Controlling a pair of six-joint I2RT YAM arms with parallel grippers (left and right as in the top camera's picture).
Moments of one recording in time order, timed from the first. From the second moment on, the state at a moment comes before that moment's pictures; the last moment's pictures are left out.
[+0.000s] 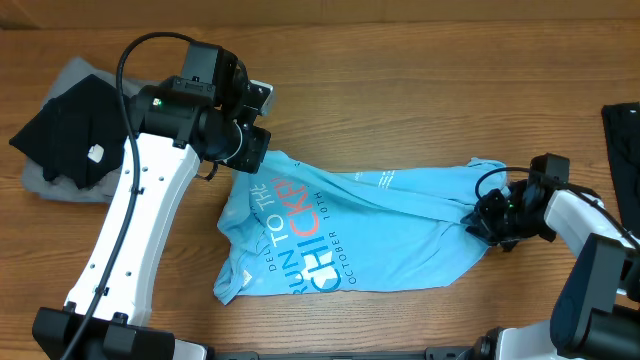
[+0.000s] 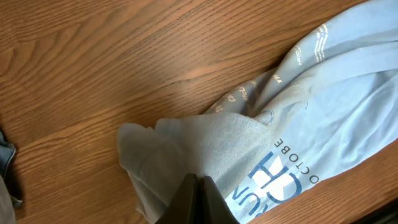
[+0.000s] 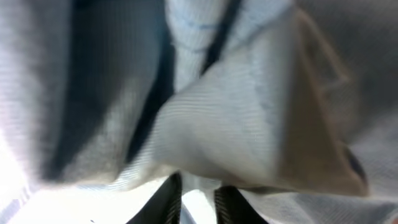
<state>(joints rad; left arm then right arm) -0.23 1.61 1.63 -1.26 0.19 0.10 -0.31 1.66 0.81 -0.69 -0.44 0.53</state>
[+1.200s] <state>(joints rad) -0.23 1.61 1.63 -1.26 0.19 0.10 -0.27 1.63 0.81 -0.67 -0.48 0.69</state>
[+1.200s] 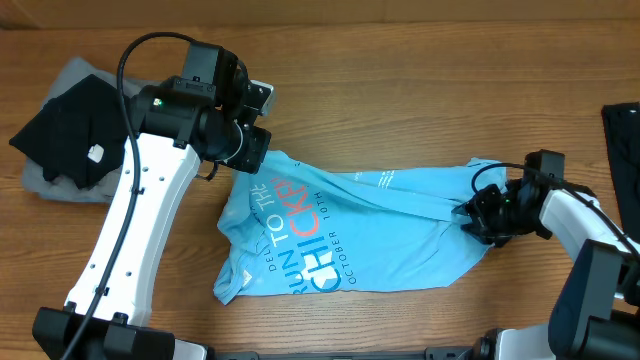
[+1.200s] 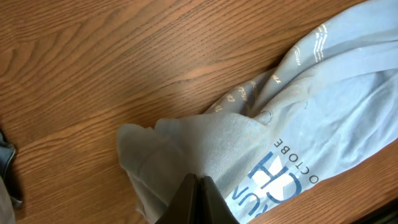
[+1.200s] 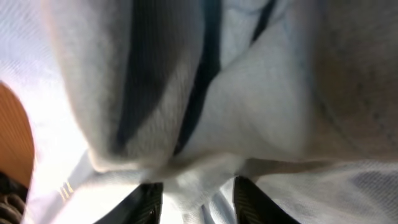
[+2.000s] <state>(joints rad) -0.23 1.61 1.63 -1.26 0.19 0.10 -0.24 1.62 0.77 -0.61 -0.43 0.79</state>
